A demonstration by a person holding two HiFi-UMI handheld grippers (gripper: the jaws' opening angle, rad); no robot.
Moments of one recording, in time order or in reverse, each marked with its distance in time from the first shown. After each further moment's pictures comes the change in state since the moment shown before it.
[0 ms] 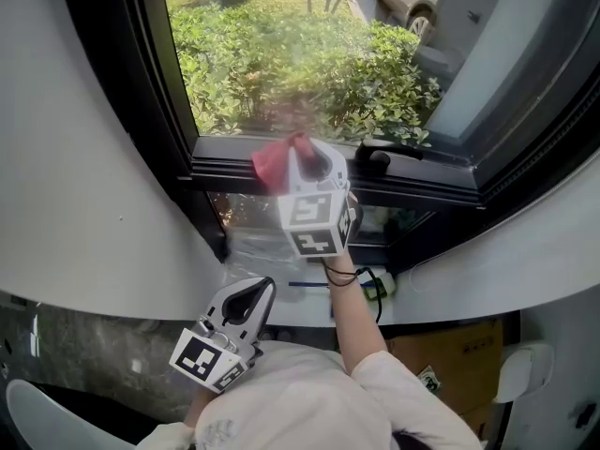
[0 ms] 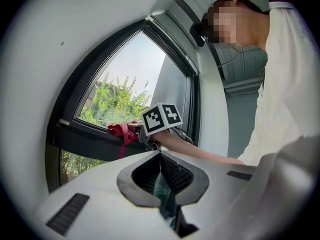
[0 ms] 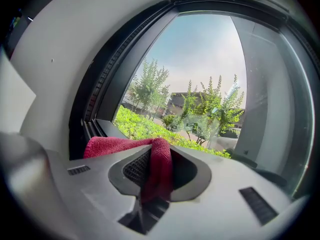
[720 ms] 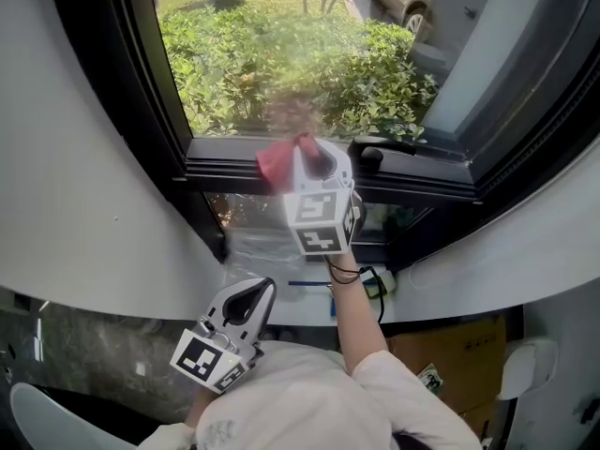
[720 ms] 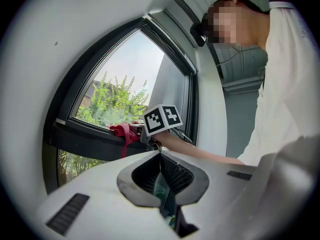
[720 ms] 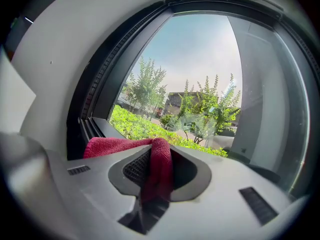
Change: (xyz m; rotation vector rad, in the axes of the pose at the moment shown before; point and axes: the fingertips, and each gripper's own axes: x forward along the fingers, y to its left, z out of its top) left arm 0.004 -0.012 -0.001 0.009 0.009 -0.009; right arm -0.009 -0.020 -0.007 0.020 -0.005 -0.022
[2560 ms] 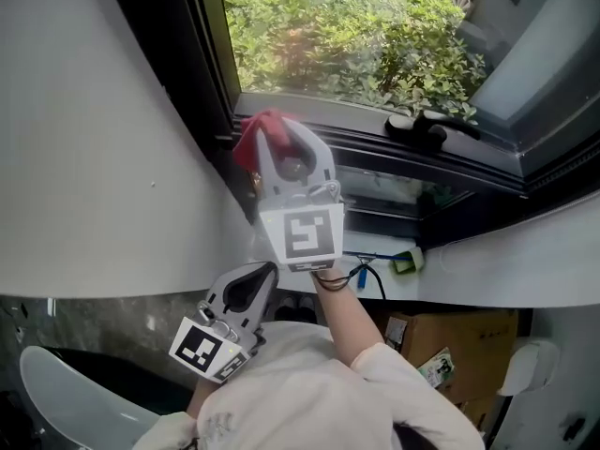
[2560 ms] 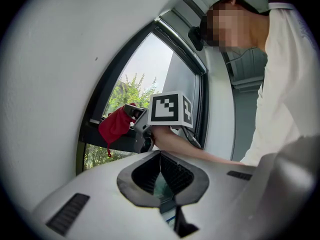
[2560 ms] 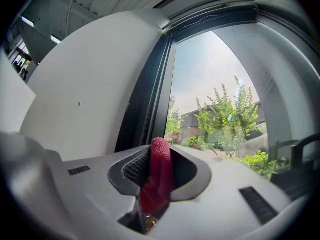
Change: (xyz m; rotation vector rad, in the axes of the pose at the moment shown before) left arm -0.062 0.049 -0.007 -0.037 0.047 0.108; right arm -0.018 0.144 0.077 0.212 -0.346 0.221
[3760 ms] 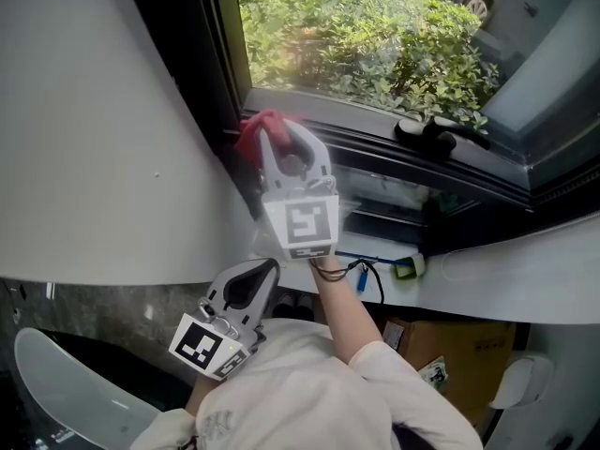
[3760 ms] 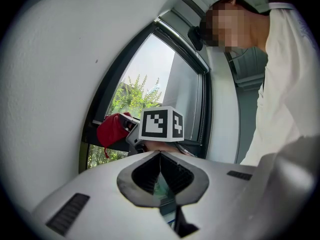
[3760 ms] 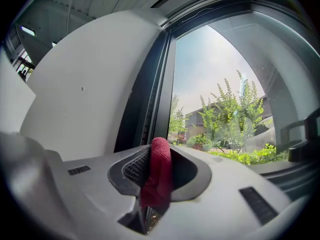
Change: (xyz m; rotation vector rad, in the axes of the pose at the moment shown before) left arm 0.002 0.000 0.000 0.005 -0.008 0.054; right arm 0.015 0.008 -0.035 0.039 -0.005 0.063
